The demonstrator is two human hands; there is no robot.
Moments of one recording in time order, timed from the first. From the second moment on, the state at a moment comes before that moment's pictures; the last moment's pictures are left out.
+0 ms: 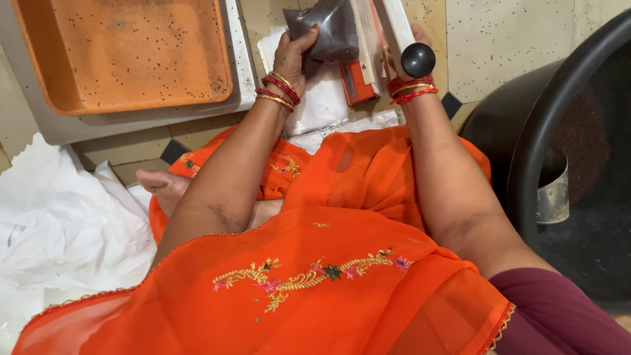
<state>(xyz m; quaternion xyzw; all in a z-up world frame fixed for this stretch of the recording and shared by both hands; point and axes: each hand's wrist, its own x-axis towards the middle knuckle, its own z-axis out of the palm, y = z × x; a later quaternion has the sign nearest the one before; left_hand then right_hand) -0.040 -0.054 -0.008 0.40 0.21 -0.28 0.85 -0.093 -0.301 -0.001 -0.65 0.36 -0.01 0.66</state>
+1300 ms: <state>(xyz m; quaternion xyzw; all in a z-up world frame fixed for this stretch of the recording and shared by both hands) -0.042 -0.043 0.044 0.40 0.10 -0.26 0.87 -0.114 -0.261 0.059 -0.90 0.22 -0.09 0.36</state>
